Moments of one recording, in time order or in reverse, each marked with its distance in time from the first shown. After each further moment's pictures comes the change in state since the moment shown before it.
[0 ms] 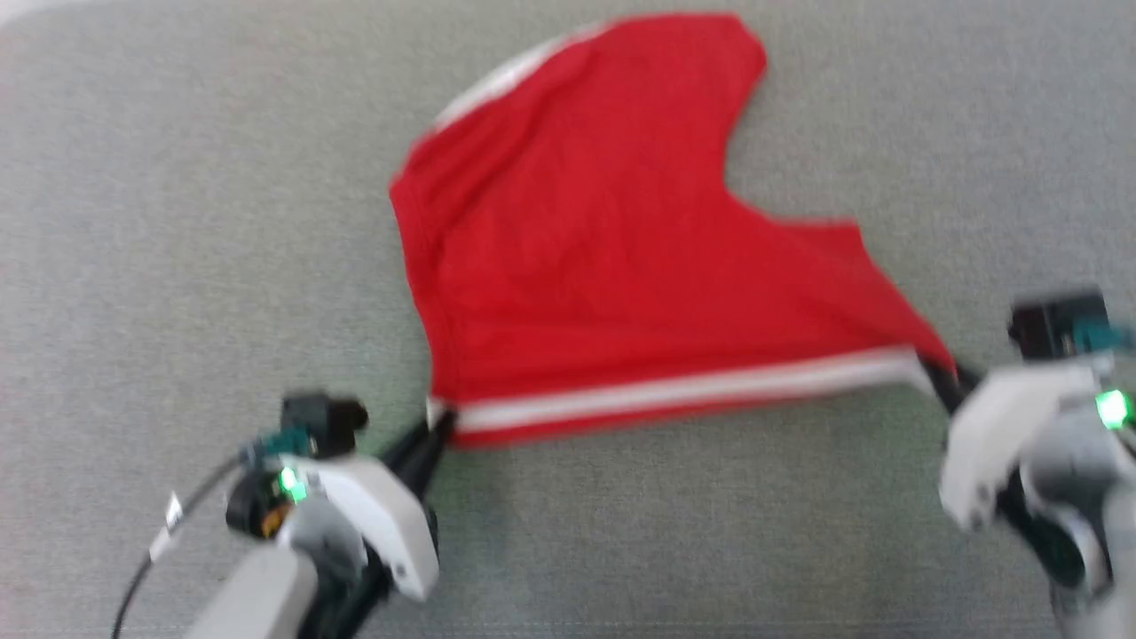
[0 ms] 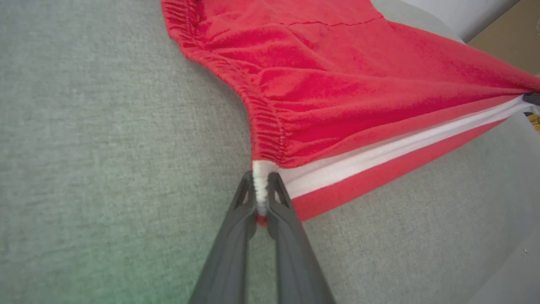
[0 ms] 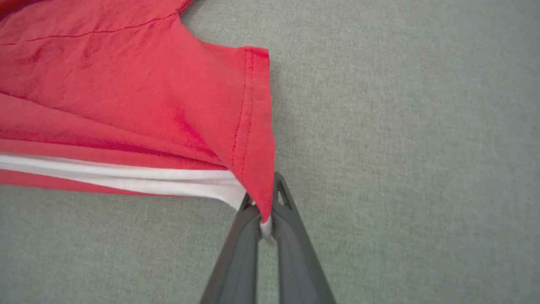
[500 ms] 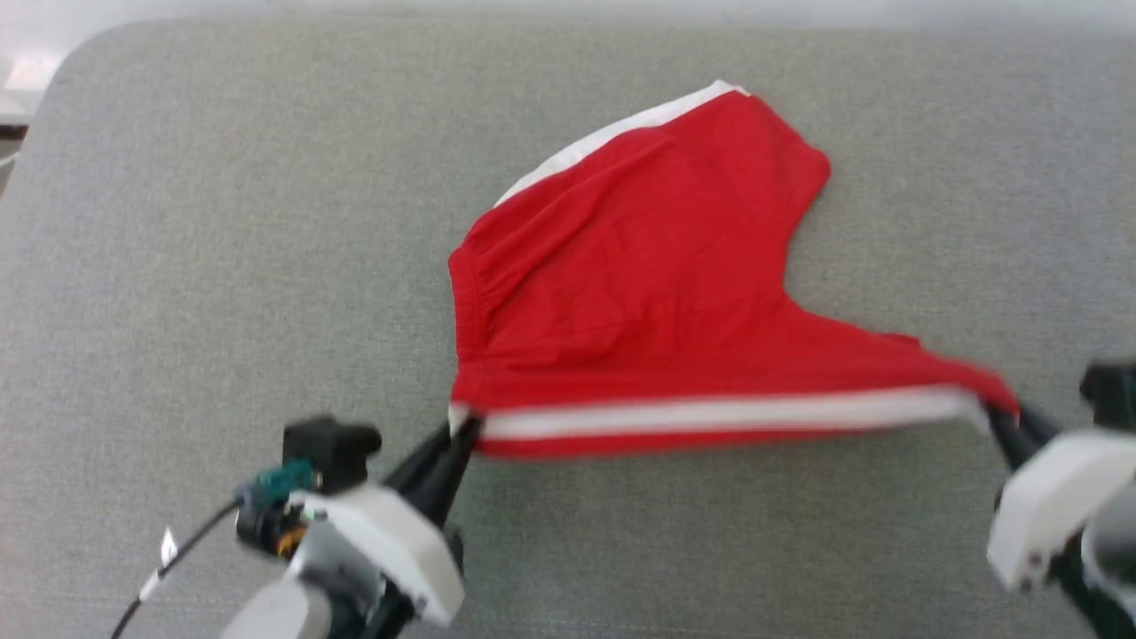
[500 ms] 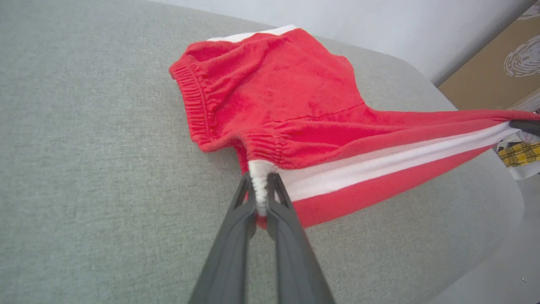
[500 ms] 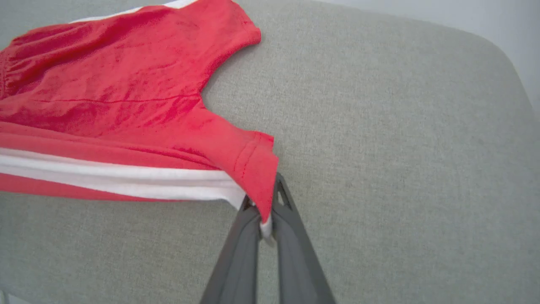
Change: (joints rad) left arm 0.155 0.028 -0.014 -0.314 0.010 0.096 0.026; right arm 0.264 0.089 -0.137 -0.401 -0.091 0.000 0.141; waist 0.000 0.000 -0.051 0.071
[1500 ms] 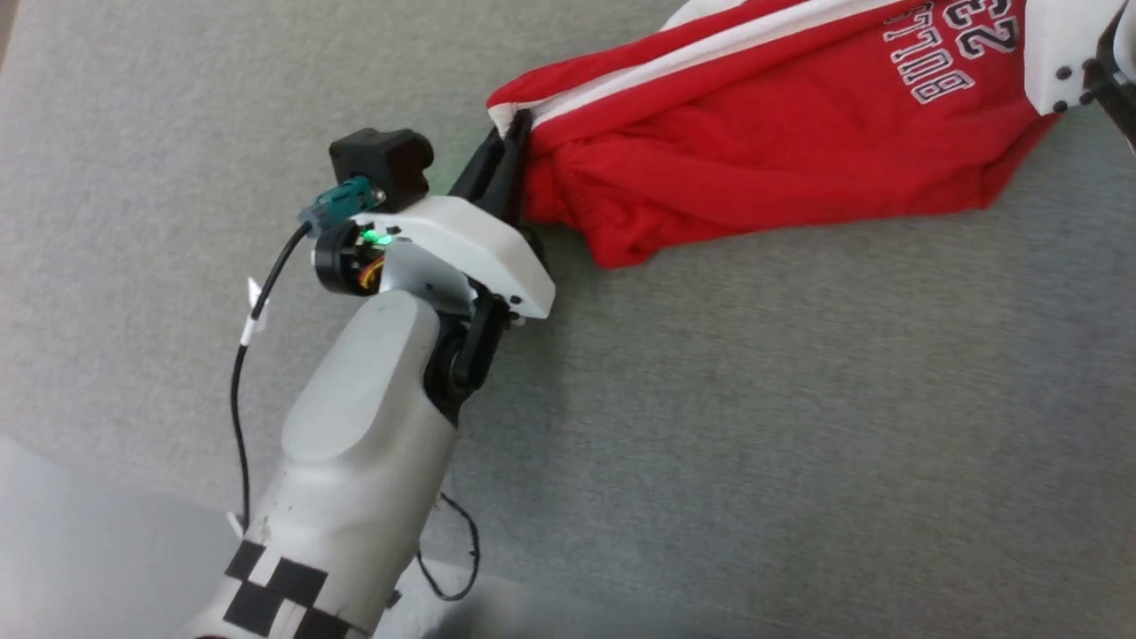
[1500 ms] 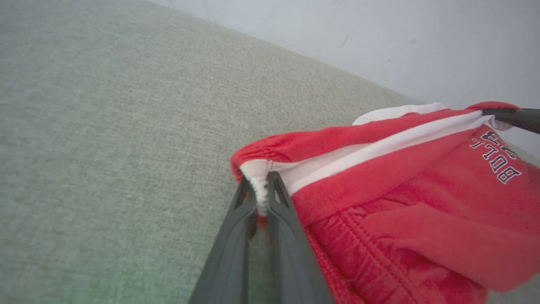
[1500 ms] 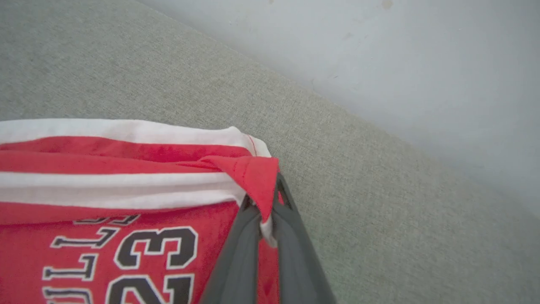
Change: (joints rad) left arm -0.653 -0.316 0.032 0.619 0.002 0.008 -0.237; right arm -1.095 -0.178 0.293 0.934 -0.098 0.000 -0.186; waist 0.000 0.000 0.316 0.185
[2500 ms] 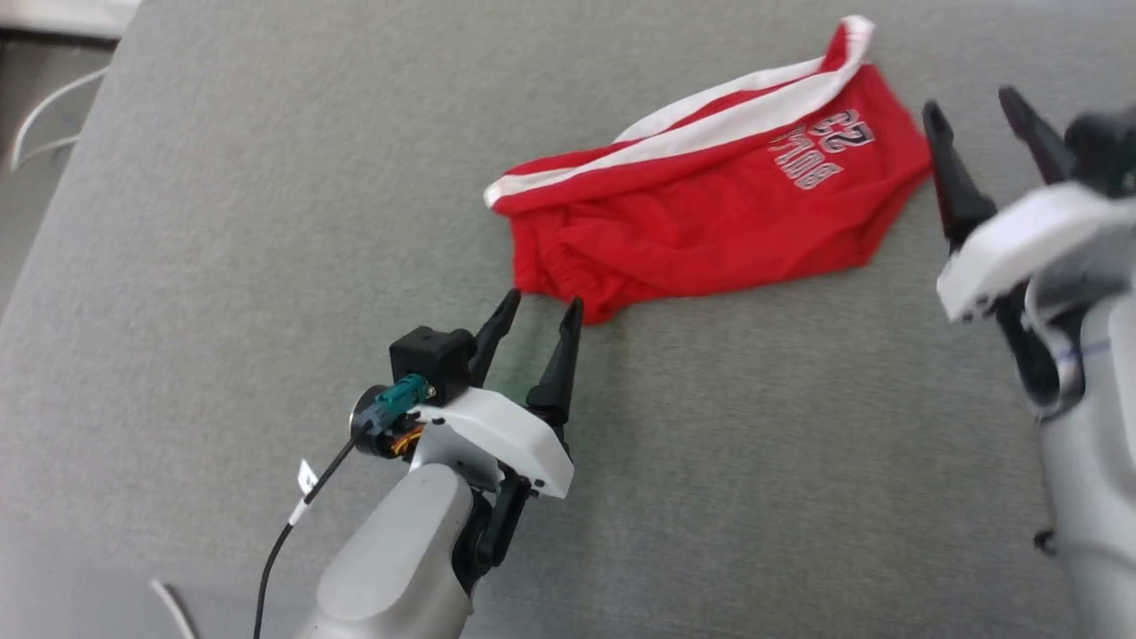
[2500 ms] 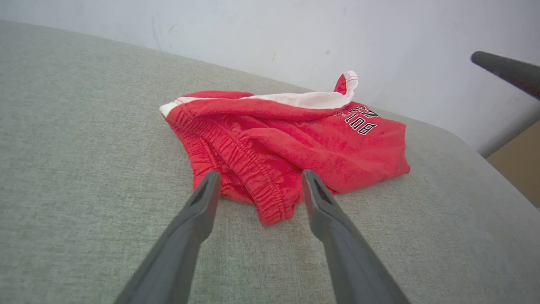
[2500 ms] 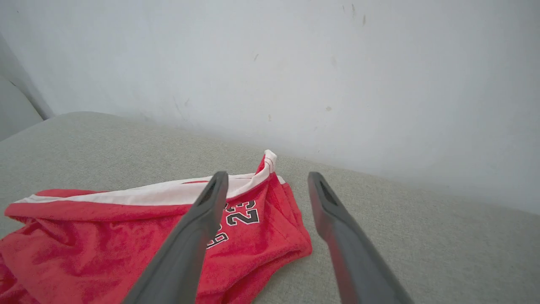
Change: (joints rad) left arm 0.291 0.035 -0.134 -0.092 0.038 0.004 -0.133; right arm 0.443 0.109 -0.134 -0.198 0.089 0.000 -0.446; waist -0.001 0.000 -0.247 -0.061
